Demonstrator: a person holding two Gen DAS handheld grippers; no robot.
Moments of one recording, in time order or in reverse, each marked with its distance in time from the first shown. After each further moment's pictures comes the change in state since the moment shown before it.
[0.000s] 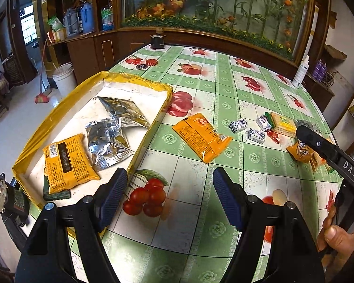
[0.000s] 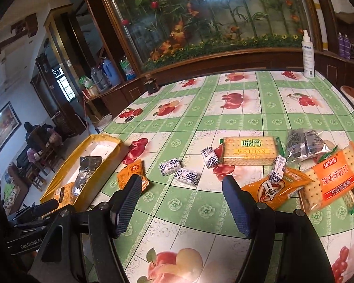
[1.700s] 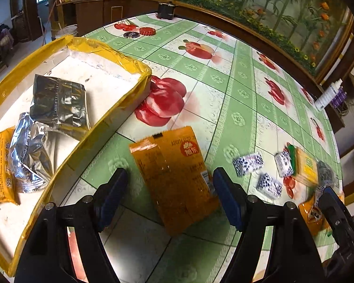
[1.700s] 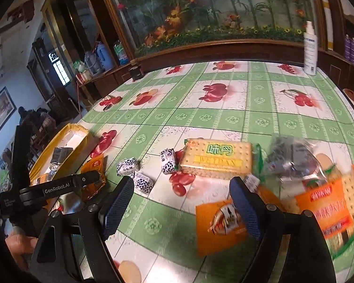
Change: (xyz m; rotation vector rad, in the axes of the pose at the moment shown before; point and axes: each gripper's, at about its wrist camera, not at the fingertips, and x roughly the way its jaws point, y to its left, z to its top) left arm 0.118 -0.031 0.045 -0.220 0.140 -0.013; right arm 0.043 -0.054 0.021 -0.057 0.113 -0.023
